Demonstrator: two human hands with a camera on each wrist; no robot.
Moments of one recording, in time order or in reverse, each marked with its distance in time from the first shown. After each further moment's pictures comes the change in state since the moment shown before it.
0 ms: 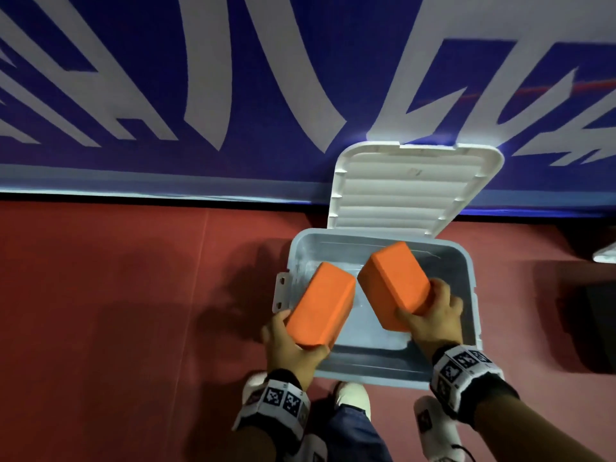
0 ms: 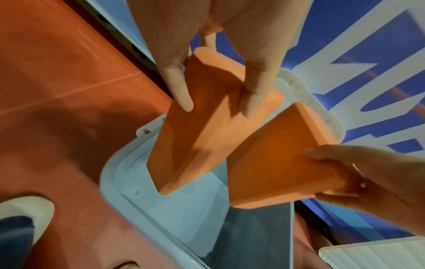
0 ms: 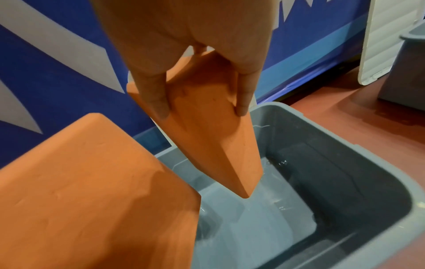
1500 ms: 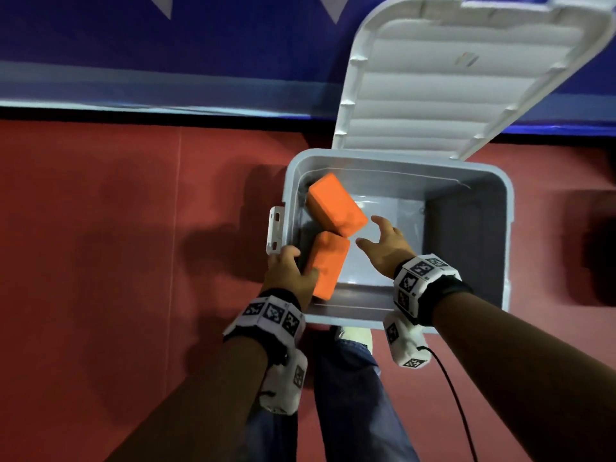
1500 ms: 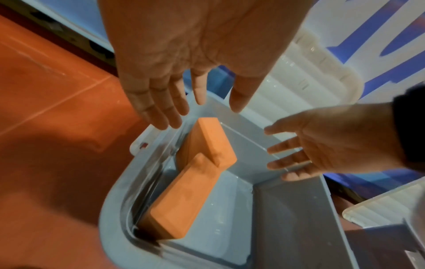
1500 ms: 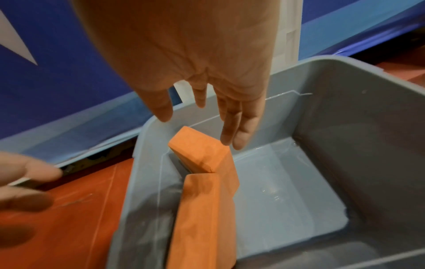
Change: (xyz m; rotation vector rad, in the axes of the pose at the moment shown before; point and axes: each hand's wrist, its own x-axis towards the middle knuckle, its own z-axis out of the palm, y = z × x) left_hand 0.088 -0.036 0.030 0.388 -0.274 -0.079; right_hand 0.072 0.010 0.129 -0.240 -0.416 0.064
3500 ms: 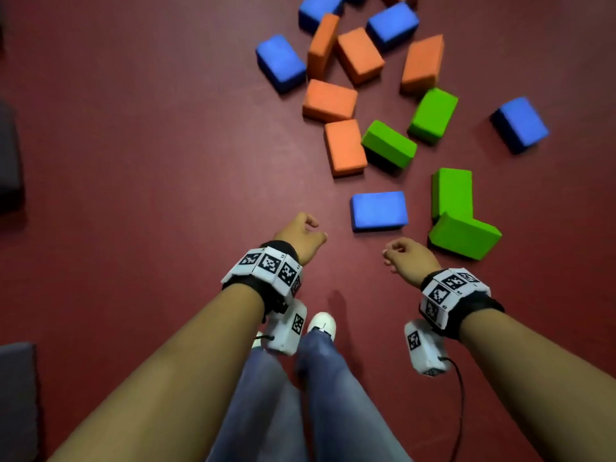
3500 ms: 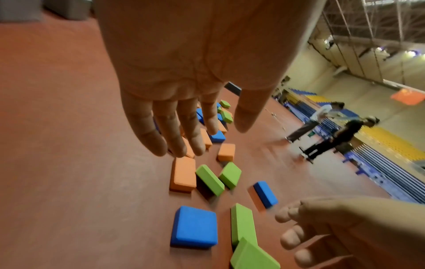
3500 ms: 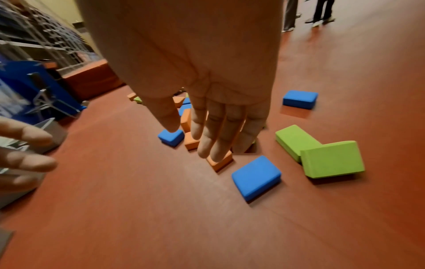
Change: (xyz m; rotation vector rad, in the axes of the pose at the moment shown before) left_hand -1.006 -0.333 0.611 1.391 -1.060 0.973; right_hand -1.028 0.839 0.433 1.463 0.788 1.031
